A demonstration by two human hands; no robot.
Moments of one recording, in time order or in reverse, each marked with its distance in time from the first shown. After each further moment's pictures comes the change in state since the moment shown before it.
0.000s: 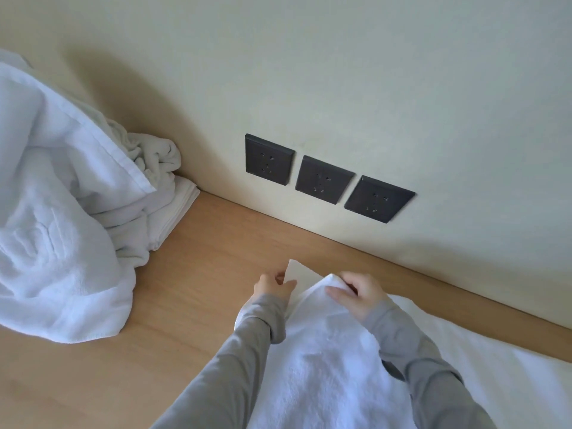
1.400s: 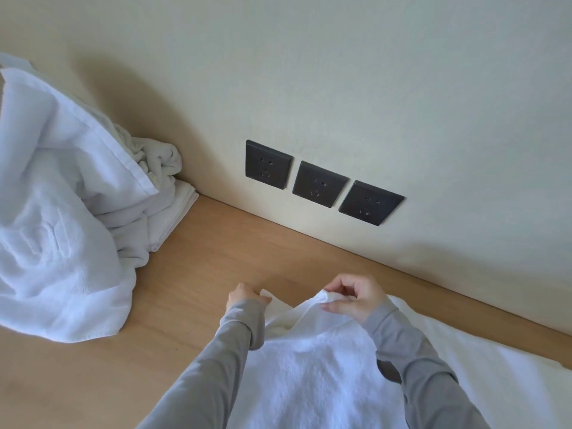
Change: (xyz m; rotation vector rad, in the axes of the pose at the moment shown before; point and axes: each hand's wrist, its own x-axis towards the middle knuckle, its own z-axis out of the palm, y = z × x) left_hand -0.009 -0.022 -0.030 0.190 0.071 -0.174; right_hand -0.022 -0.024 -0.005 0.182 -0.032 0.052
